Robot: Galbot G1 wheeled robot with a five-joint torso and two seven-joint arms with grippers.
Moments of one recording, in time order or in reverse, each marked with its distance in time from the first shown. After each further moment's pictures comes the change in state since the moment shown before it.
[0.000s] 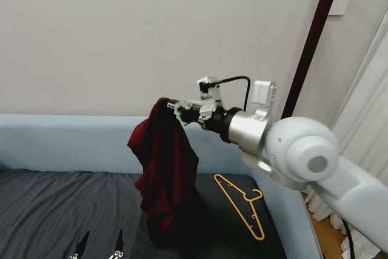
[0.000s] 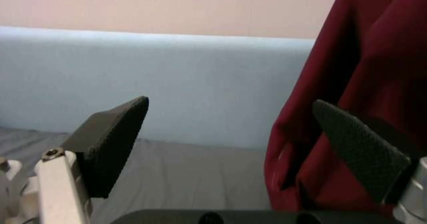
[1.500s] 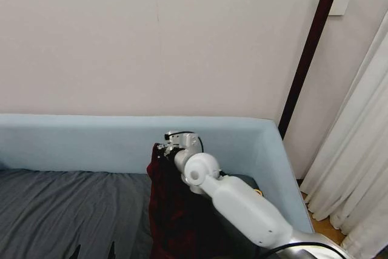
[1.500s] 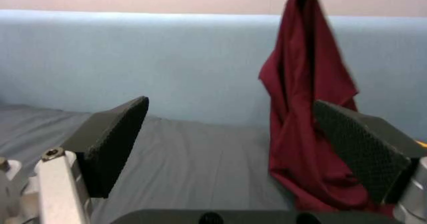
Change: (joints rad) left arm 0.013 -0.026 -0.027 0.106 -0.002 -0.070 0.001; right arm -0.273 0.653 -0.300 -1.029 -0.814 0.112 -0.266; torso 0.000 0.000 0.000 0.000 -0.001
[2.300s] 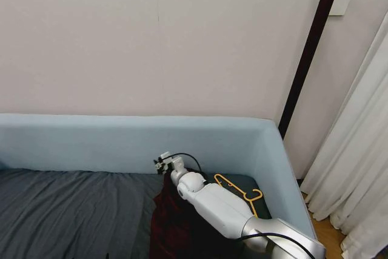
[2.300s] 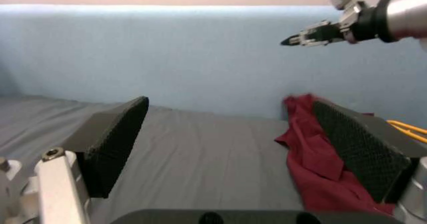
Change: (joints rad) left arm 0.014 -0.045 -0.007 0.038 0.031 -0.038 0.001; right arm 0.039 0.075 -0.148 -0.453 -0.325 0.296 -0.317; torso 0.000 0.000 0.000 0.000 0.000
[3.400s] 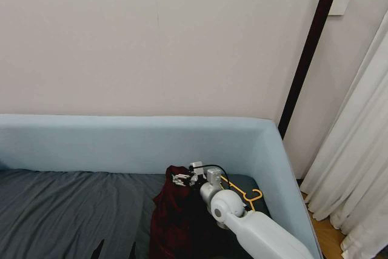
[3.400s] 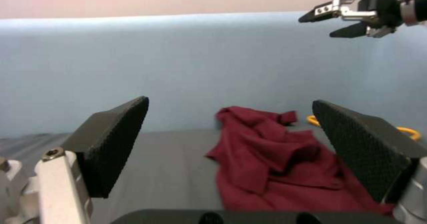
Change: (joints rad) left arm -0.122 0.165 0.156 -0.028 0.023 0.099 0.032; right arm -0.397 -0.464 0.350 0.779 0.244 -0.171 0.219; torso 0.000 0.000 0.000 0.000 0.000
